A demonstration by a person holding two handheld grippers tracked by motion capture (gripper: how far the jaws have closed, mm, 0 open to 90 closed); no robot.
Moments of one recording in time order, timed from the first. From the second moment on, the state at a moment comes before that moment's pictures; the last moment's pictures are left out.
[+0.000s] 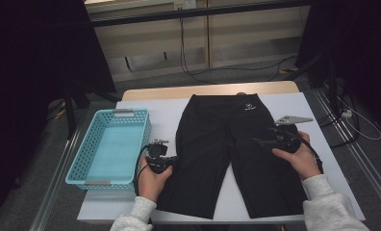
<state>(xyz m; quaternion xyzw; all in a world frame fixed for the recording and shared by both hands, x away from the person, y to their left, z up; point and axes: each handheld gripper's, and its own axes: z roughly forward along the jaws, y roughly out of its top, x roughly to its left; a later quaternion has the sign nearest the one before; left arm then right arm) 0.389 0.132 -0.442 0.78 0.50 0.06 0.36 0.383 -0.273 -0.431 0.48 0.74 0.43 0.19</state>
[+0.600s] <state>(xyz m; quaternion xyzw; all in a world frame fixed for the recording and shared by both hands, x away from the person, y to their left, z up) 0.380 0.099 -0.425 0.80 0.45 0.04 0.40 0.381 -0.252 -0.435 0.48 0.75 0.42 0.18</state>
